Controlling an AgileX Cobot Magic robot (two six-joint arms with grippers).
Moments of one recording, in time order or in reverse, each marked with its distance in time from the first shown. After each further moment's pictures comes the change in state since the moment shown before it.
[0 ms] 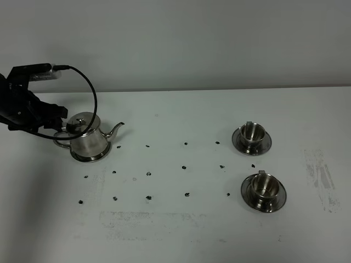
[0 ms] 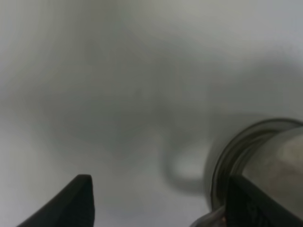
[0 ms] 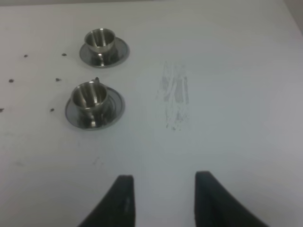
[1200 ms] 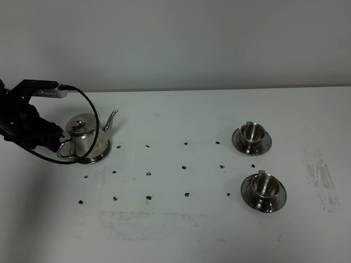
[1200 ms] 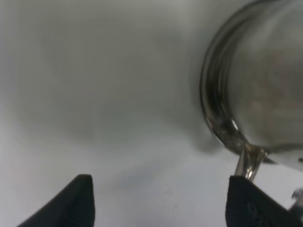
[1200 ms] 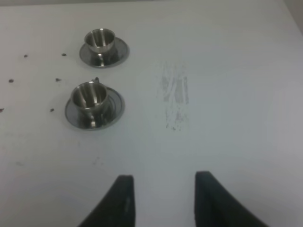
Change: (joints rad) left arm 0.010 0.000 0.000 0.027 0.203 0.207; right arm 0.000 0.000 0.000 0.000 0.000 0.000
